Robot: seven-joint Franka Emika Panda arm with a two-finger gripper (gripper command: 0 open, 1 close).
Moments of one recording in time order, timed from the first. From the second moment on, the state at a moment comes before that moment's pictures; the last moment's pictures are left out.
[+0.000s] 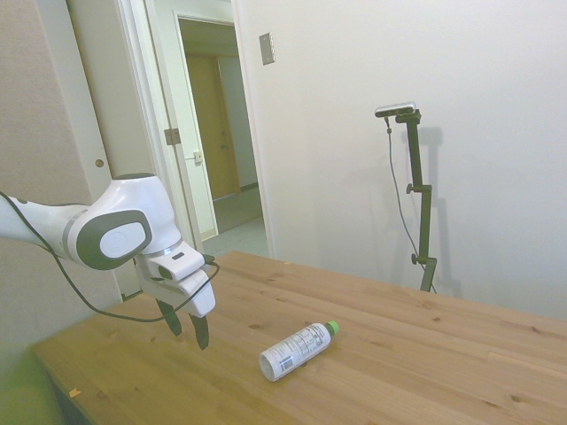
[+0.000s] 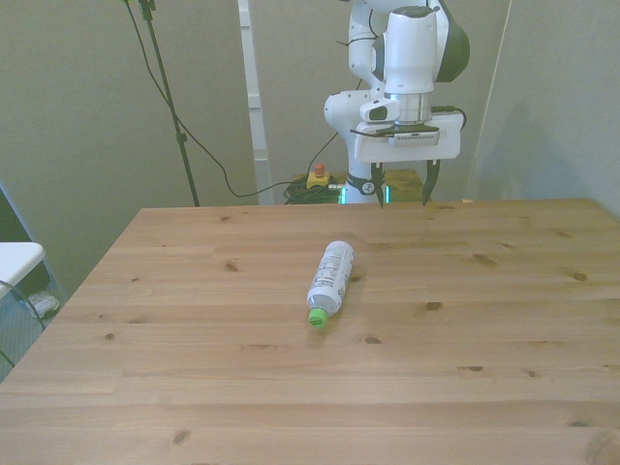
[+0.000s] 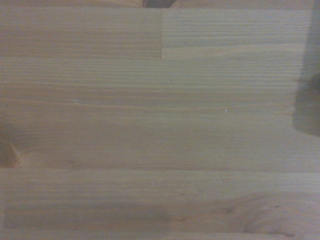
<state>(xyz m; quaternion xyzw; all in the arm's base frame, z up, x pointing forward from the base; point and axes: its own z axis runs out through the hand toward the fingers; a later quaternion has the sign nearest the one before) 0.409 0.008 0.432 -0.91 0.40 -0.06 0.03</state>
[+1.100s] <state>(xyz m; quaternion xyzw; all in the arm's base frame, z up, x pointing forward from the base) 0.621 -0.148 0.432 -0.85 0.50 -0.14 0.03</state>
